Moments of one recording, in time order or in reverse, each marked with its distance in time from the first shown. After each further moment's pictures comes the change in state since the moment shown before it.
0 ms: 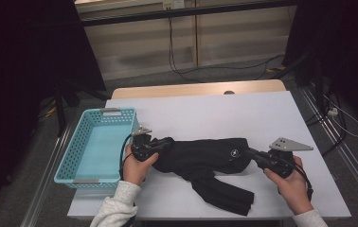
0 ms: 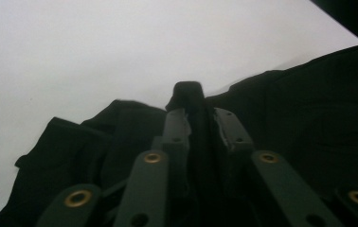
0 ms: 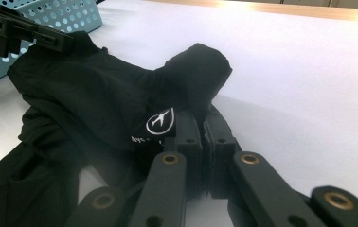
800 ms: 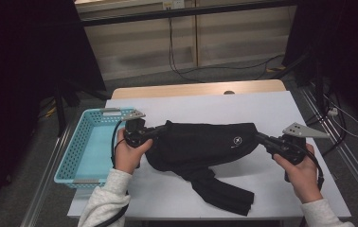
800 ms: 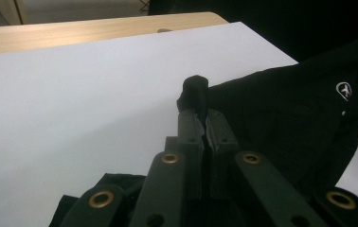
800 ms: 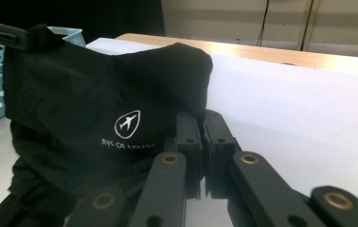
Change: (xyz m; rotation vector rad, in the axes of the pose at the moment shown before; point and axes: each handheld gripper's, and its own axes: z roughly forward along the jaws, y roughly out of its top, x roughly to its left) left arm -0.015 0.057 -0.038 -0.085 -0.068 0.095; right arm -0.020 0.036 -0.017 -0.095 -0.038 0.017
